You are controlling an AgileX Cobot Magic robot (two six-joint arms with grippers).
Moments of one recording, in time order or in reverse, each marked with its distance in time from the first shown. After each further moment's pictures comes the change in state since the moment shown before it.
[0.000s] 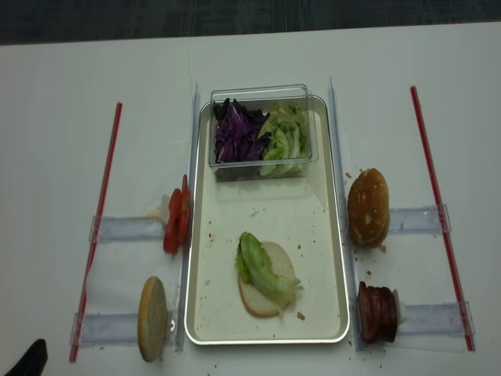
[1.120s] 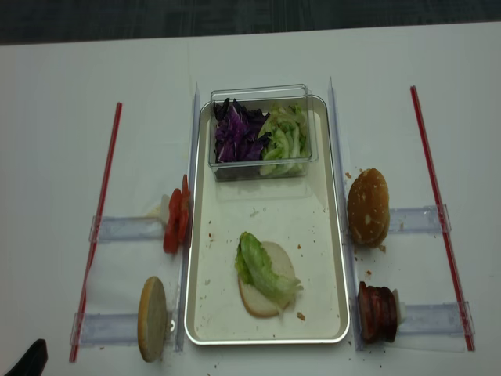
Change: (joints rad) left arm 0.000 0.000 0.000 0.000 0.000 0.000; right arm 0.000 0.000 0.000 0.000 0.000 0.000
